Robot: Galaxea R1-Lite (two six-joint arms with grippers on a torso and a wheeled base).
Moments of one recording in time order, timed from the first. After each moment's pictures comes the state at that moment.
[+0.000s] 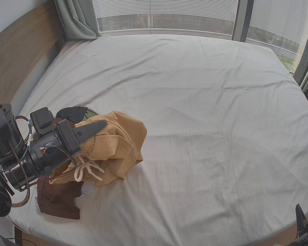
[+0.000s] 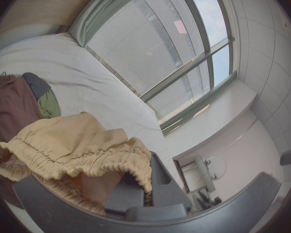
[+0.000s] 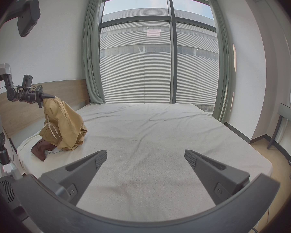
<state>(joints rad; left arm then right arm) -0.47 1.43 -0.50 -0.90 -0.28 -0.72 -0.01 0.02 -0.02 0.00 0.03 -0.01</state>
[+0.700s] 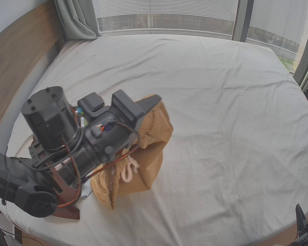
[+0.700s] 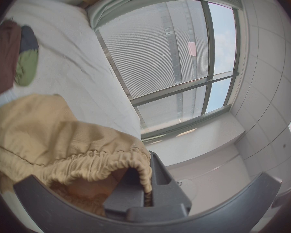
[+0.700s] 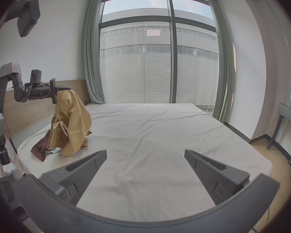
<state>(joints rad) -0.75 1.70 -0.74 -1.09 0.00 -1.04 -0.01 0.02 -0.02 0.00 0.03 -0.01</state>
